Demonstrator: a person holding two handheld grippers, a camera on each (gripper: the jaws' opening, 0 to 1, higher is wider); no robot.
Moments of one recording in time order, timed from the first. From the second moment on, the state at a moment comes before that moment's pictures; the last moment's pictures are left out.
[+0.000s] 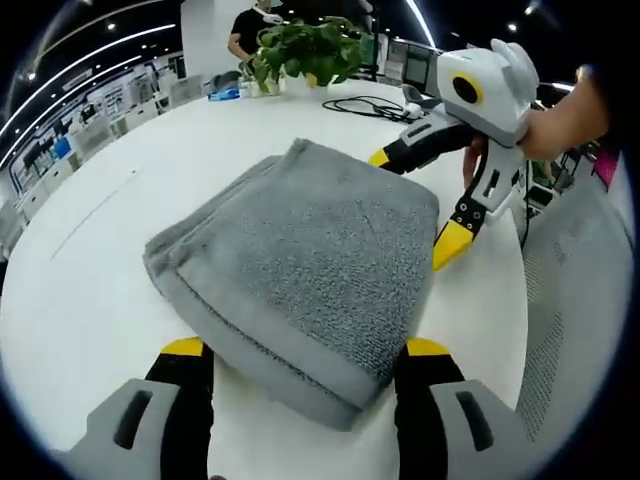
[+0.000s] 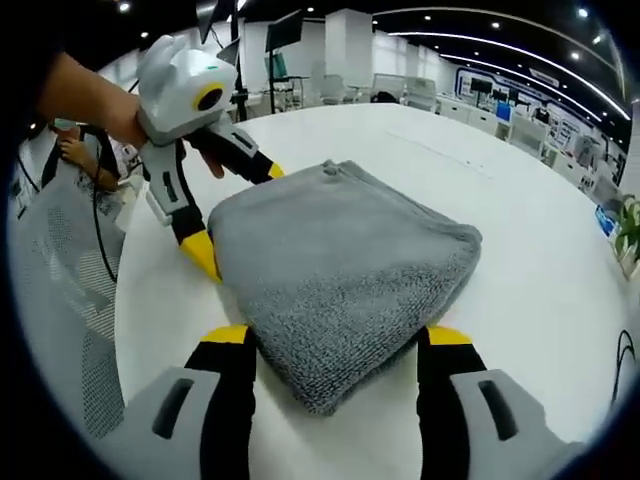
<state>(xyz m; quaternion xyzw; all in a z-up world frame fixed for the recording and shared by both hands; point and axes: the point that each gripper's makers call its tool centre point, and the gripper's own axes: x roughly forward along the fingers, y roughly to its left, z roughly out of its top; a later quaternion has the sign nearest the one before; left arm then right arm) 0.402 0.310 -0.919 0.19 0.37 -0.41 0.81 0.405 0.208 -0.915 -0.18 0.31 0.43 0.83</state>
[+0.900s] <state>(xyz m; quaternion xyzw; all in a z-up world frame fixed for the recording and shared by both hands) 0.479 0.317 -0.919 0.20 0.38 -0.42 0.80 0.478 0.214 -0.915 -0.18 0.31 0.41 0.84</state>
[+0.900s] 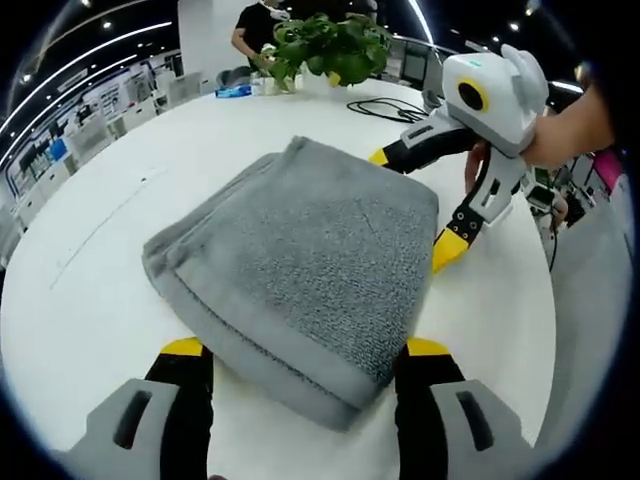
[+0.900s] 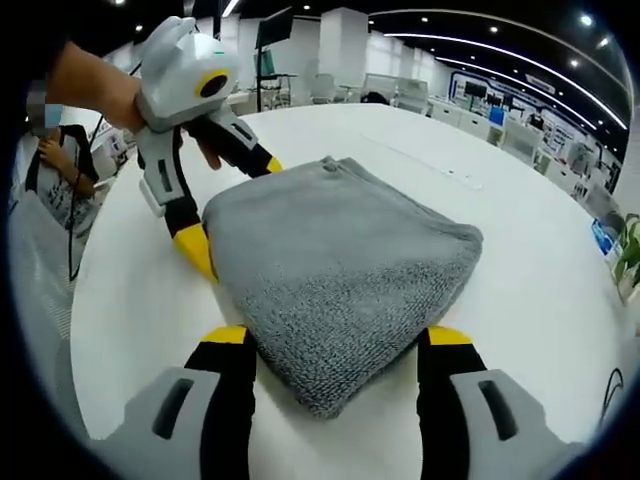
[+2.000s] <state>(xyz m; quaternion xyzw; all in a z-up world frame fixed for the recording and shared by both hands) 0.491 0.325 -0.914 0.20 0.38 -0.40 0.81 0.499 0.206 -0.895 -0.17 0.30 0.39 0.85</state>
